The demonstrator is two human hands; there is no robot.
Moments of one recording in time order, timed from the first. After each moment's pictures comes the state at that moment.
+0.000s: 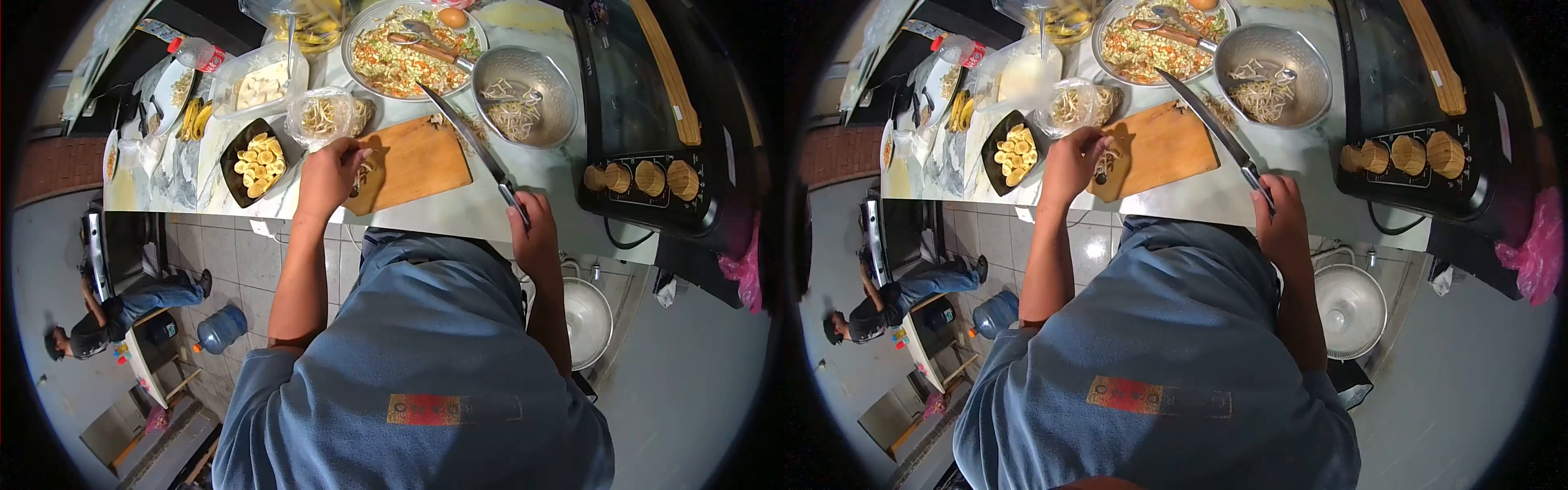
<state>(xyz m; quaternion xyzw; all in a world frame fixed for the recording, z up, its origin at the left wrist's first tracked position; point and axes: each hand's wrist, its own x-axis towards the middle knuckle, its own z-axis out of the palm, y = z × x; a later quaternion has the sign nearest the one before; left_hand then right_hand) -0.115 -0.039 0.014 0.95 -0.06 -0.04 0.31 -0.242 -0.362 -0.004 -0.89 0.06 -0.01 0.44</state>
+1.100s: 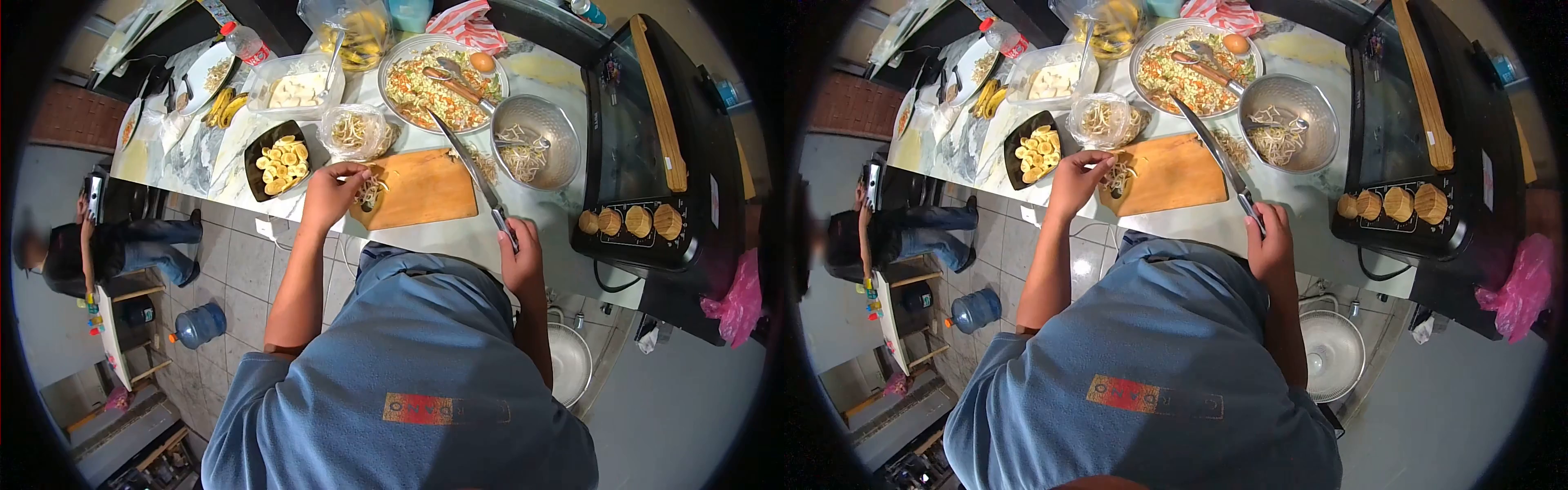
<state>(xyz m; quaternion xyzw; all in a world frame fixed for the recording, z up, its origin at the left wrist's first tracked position) -0.128 -0.009 -0.004 0.86 0.07 -0.07 0.50 -0.224 -0.352 -0.014 -0.87 -0.02 -0.07 0.48</state>
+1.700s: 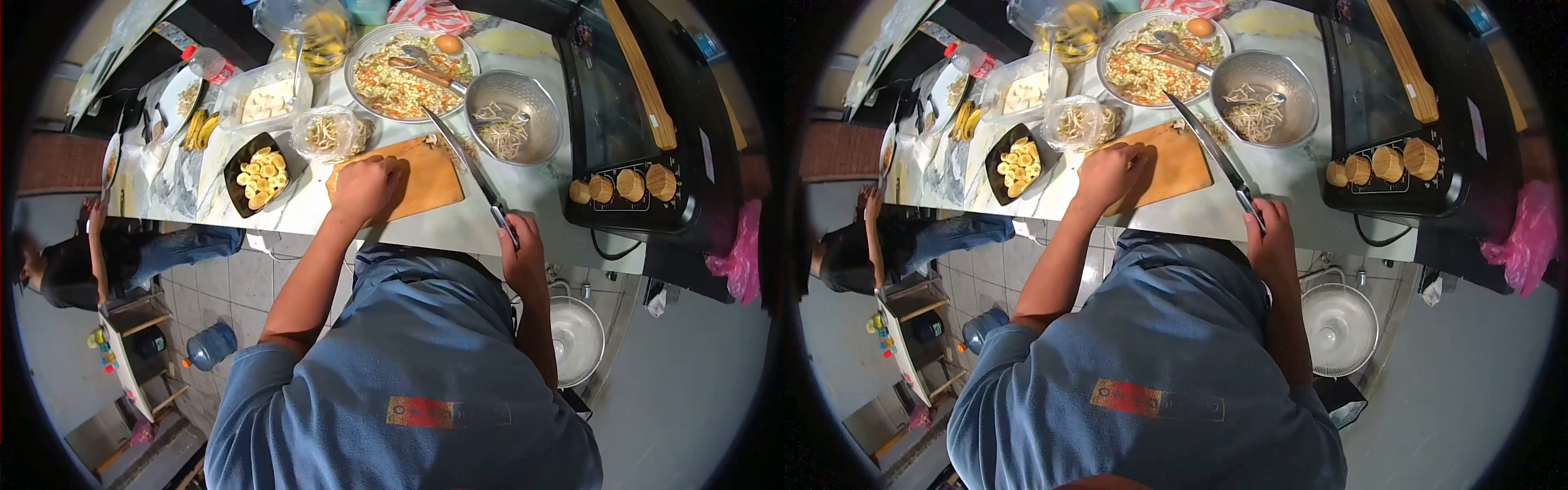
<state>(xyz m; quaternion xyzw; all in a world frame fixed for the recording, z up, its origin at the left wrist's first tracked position) -0.112 -0.081 -0.008 0.96 -0.19 -0.04 0.19 -0.255 -0.361 -0.008 -0.88 0.06 -0.03 0.46</state>
